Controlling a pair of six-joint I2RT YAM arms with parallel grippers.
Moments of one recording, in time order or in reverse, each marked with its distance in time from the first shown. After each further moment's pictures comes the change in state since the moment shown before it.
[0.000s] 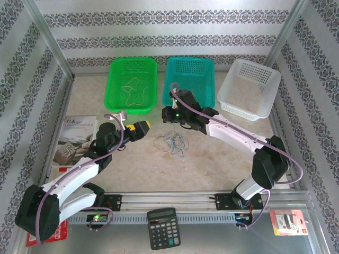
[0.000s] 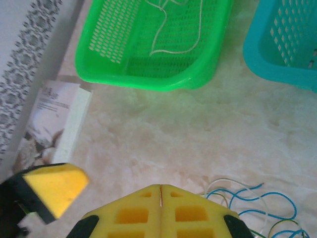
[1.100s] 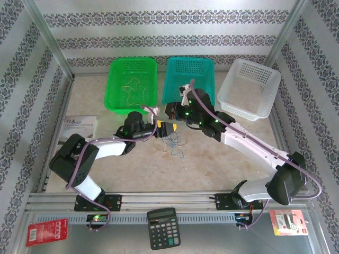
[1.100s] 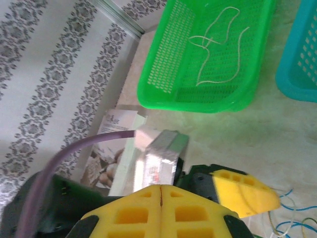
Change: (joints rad) left arm -0.142 0.606 0.253 0.381 0.266 0.077; right arm -0.005 -0.197 -0.077 0.100 -0.047 0.125
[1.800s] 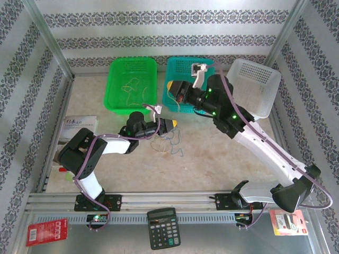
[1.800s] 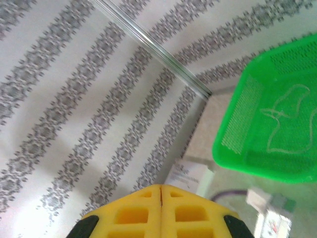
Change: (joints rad) left arm -0.006 0.093 0.009 0.185 0.019 -0.089; right arm -0.046 -0.079 0.204 0.058 -0.063 0.057
